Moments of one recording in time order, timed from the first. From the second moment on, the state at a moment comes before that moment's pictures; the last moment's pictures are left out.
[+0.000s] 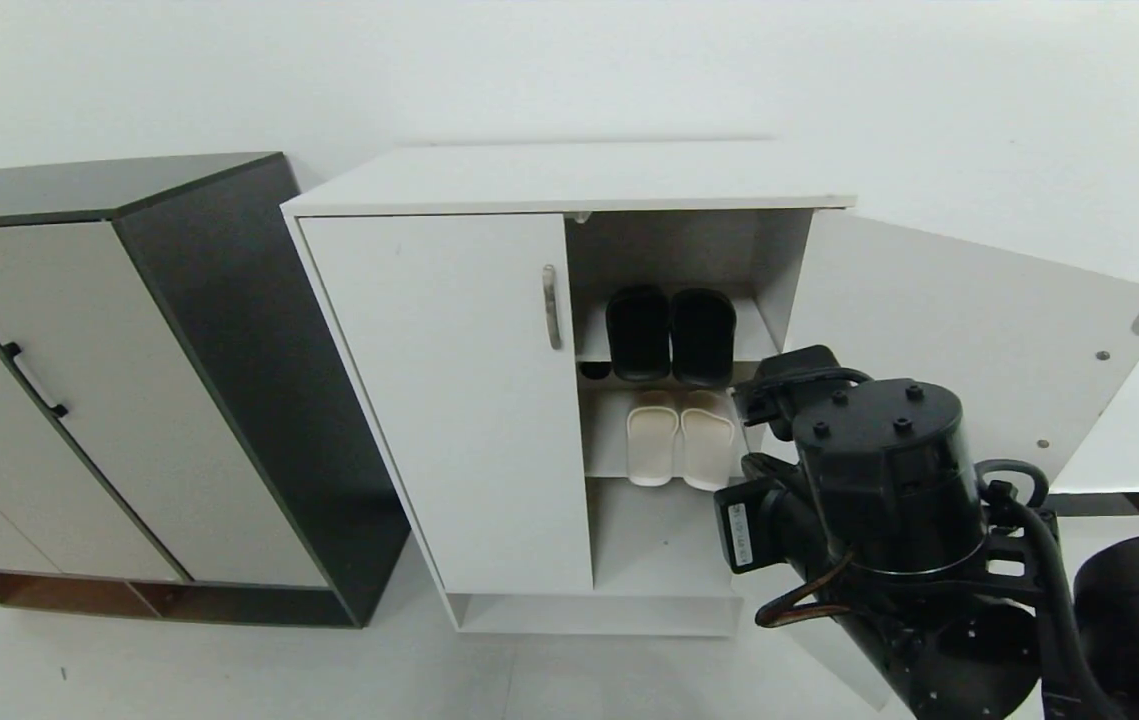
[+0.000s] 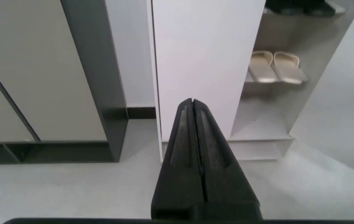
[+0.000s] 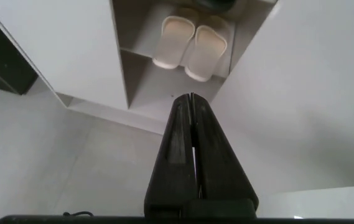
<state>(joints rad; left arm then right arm) 0.00 0.00 0.00 0.00 -0.01 0.00 0.98 1.70 -0.91 -0.42 -0.78 0.15</state>
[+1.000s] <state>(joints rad) 0.00 0.00 0.00 0.00 -0.01 0.00 0.98 1.70 -0.90 -0.42 -0.78 0.15</state>
